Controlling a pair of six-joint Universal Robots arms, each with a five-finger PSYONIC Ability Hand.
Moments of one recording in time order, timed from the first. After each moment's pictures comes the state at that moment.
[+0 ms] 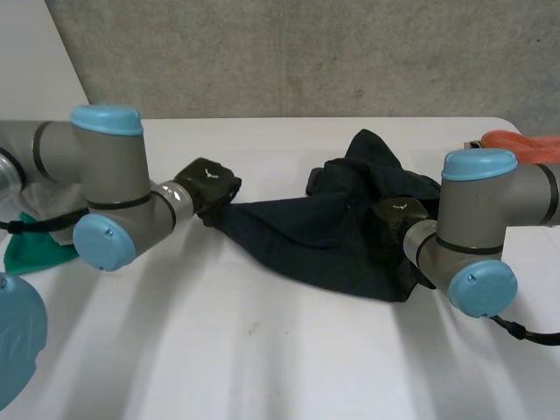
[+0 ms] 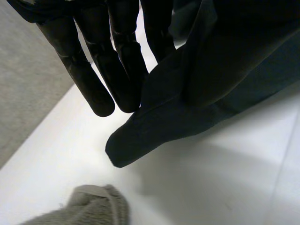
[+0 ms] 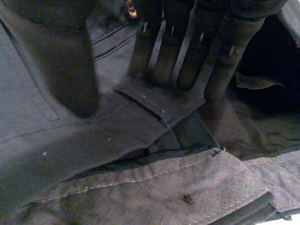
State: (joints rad) left arm 4.29 -2.42 -0.85 2.86 -1.36 3.73; right arm 1.98 -0.79 1.16 0.11 1.52 2.99; left_hand 1.17 1.19 1.18 1.20 0.99; right_hand 0.84 0.84 0.84 0.83 0.65
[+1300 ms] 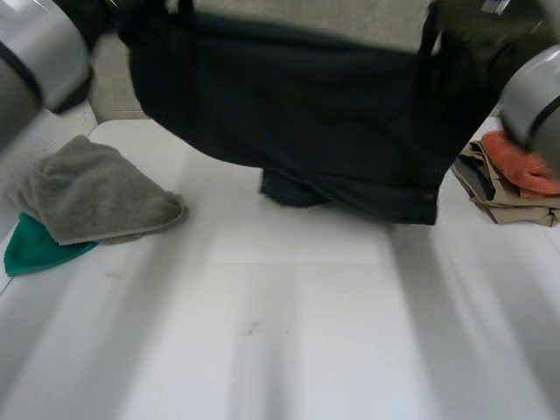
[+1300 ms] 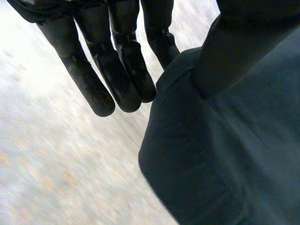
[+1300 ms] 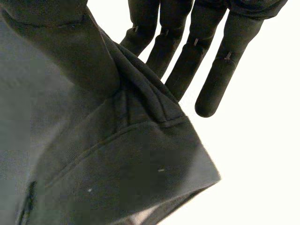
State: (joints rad) left arm 4.24 -1.71 -0.97 2.89 -1.44 3.49; right arm 1.94 -1.39 1.13 0.12 1.49 2.87; left_hand 1.17 1.20 1.19 1.20 0.99; right_hand 1.13 1.17 1.18 1.19 1.00
